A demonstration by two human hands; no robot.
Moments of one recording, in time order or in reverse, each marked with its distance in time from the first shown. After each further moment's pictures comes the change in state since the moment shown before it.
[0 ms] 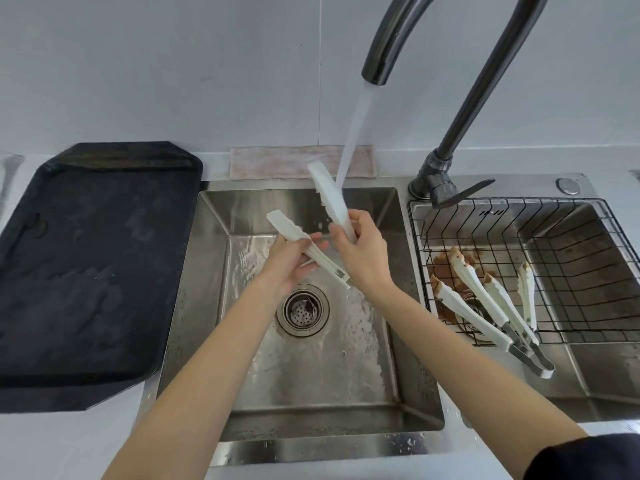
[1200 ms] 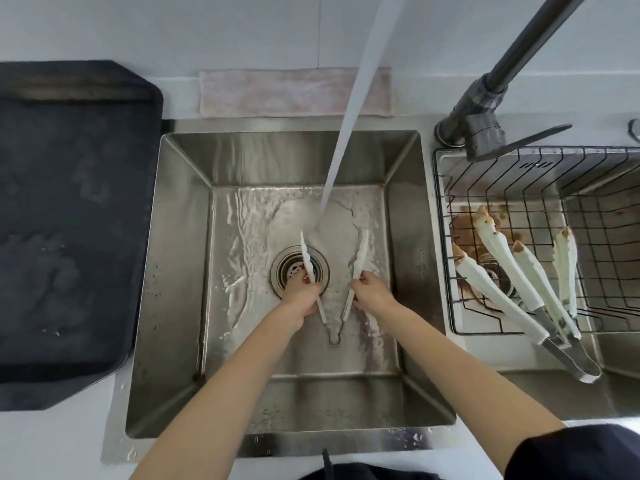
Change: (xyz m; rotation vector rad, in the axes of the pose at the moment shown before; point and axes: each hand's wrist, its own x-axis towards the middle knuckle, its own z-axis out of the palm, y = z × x) left_hand 0.039 -0.123 -0.027 0.374 0.190 -0.424; right_hand 0.014 0.197 0.029 -0.128 -0.322 0.775
